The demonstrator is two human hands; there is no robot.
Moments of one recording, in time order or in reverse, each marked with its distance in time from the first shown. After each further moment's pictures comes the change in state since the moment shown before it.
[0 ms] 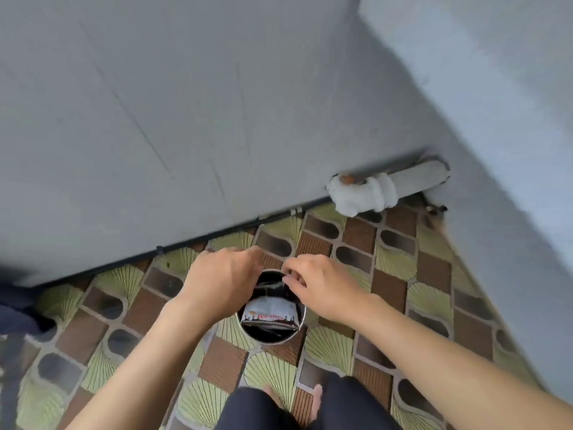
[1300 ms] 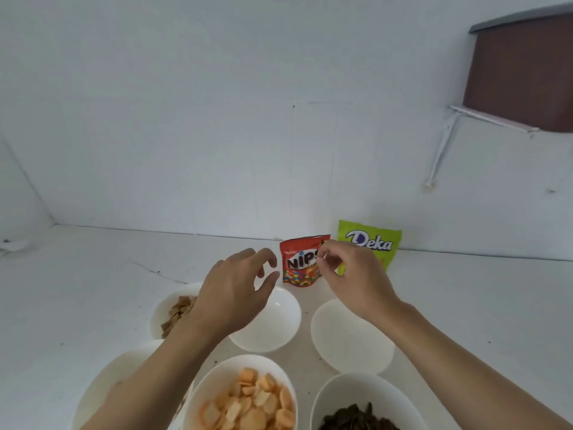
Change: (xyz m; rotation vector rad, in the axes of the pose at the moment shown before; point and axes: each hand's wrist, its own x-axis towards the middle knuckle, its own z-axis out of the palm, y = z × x) left_hand -0.163 0.739 -0.267 -0.216 0.378 1.203; right_hand -0.736 0.156 -0.339 -0.033 1.357 0.809
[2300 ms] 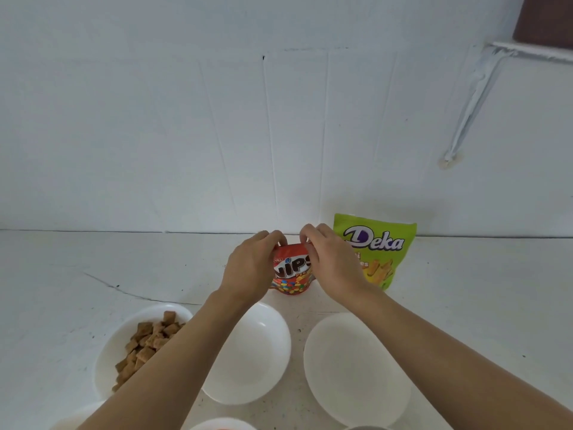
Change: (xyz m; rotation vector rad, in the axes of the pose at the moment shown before) left_hand 0.128 -0.032 0.132 -0.077 -0.094 0.005; right_hand 0.086 0.102 0.085 -0.208 -0.053 0.000
